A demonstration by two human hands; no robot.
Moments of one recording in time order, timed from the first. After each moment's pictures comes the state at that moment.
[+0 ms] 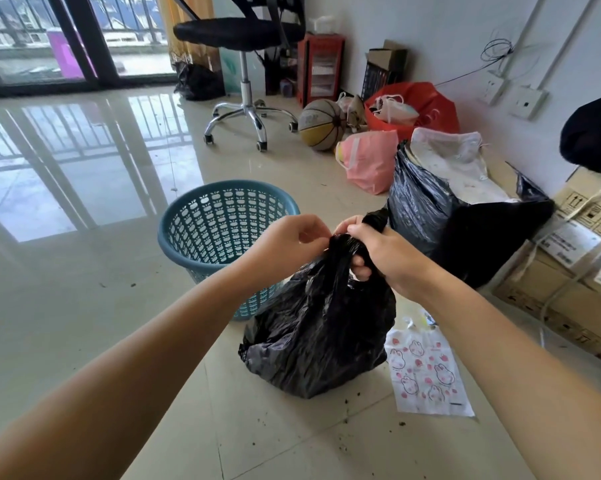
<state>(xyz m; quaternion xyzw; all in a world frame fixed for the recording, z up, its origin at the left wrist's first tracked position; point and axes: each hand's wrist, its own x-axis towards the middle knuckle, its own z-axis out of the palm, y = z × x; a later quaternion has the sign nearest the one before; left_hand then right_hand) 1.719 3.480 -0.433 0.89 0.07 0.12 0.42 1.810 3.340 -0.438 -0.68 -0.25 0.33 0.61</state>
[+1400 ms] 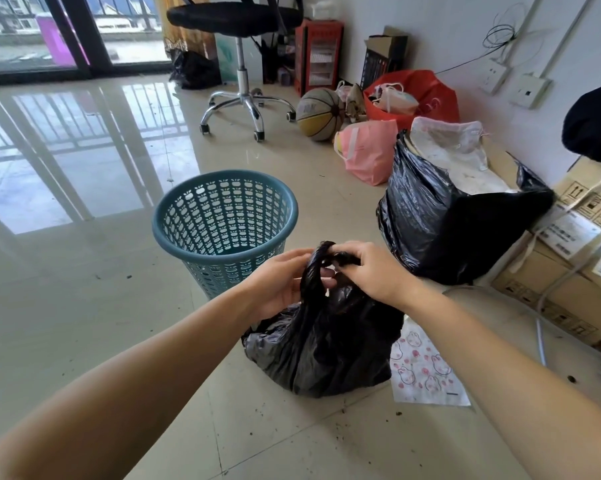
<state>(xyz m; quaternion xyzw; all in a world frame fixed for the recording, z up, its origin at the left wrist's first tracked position) 1.725 3.481 -0.507 0.53 0.18 -0.06 0.83 1.815 3.333 -0.481 -0.81 -0.43 0.16 0.38</state>
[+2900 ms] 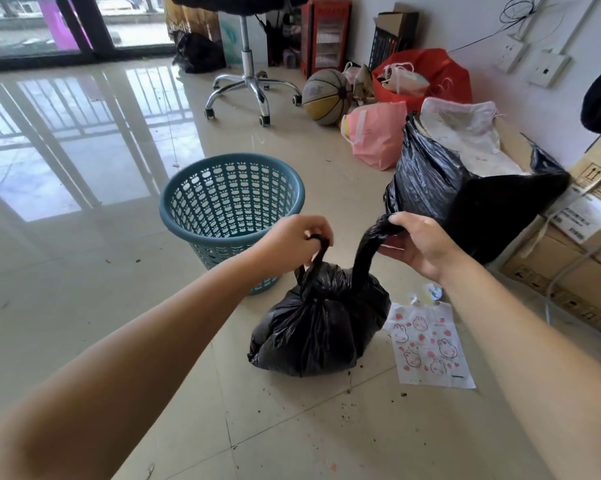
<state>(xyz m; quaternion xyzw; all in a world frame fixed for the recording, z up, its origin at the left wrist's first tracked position) 1.729 3.488 -0.484 0.90 0.09 0.06 0.43 1.869 3.305 -0.497 -0.63 -0.12 0.33 0.69</state>
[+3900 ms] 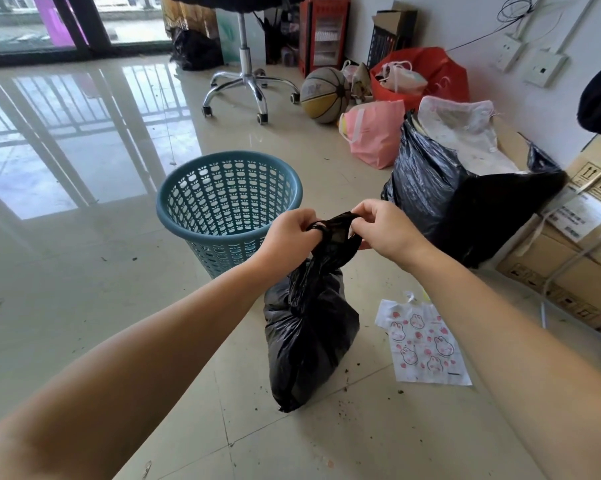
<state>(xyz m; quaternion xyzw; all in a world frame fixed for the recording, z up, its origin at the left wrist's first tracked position) 1.735 3.475 -0.492 0.83 0.18 0.15 0.51 1.830 3.341 -0.472 -0.82 -0.28 0.18 0.47</state>
